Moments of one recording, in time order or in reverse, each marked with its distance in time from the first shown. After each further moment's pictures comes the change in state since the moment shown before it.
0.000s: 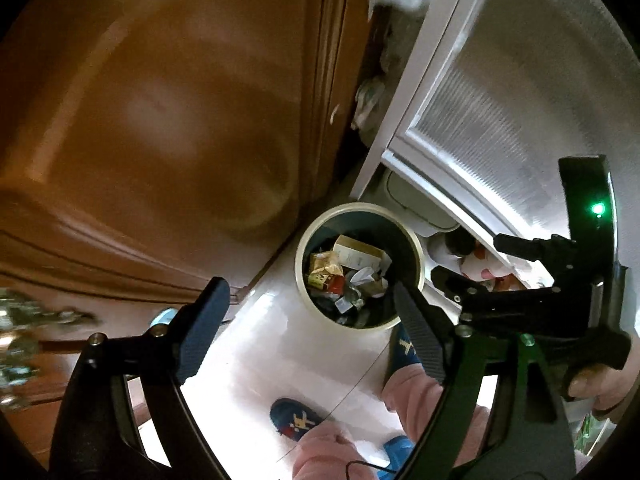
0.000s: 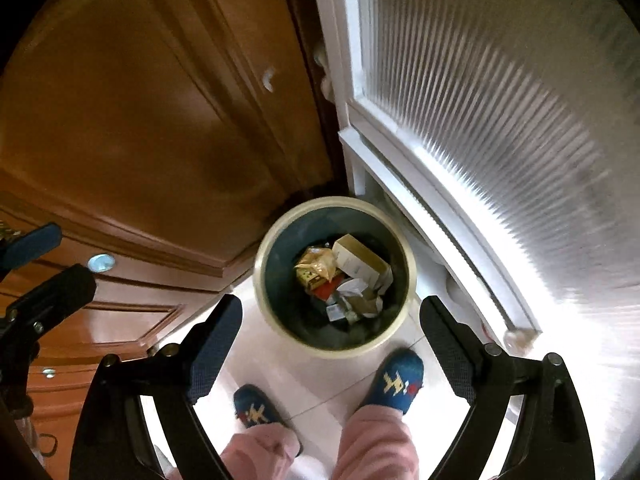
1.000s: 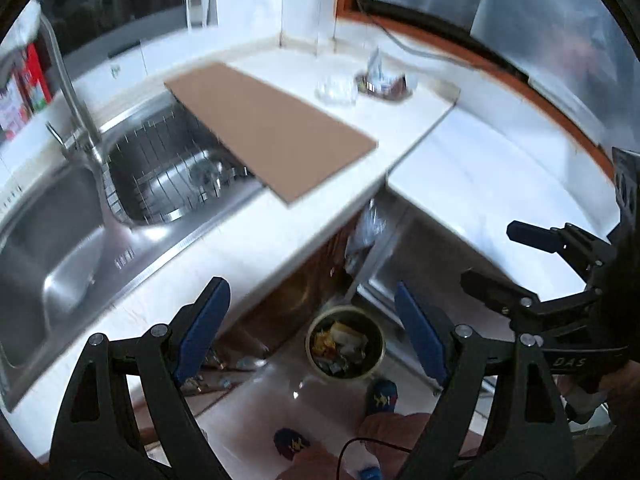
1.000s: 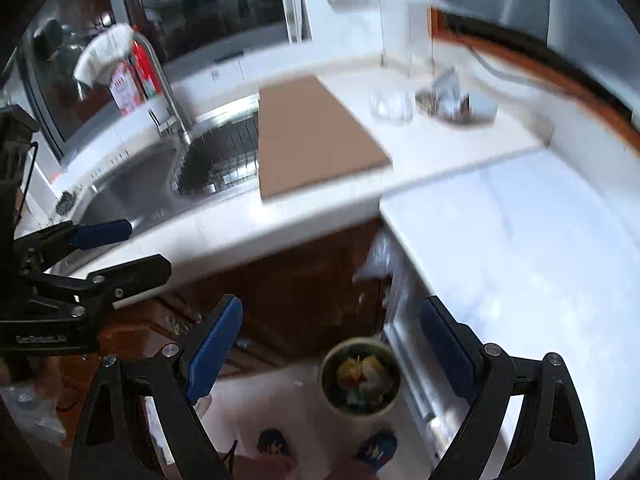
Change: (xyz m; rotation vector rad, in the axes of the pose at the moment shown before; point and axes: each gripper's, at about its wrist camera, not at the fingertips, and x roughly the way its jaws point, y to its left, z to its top) left arm -0.328 0.003 0.096 -0.070 -0.304 0.045; right arm -0.414 0.068 0.085 -0.256 -0.400 0.136
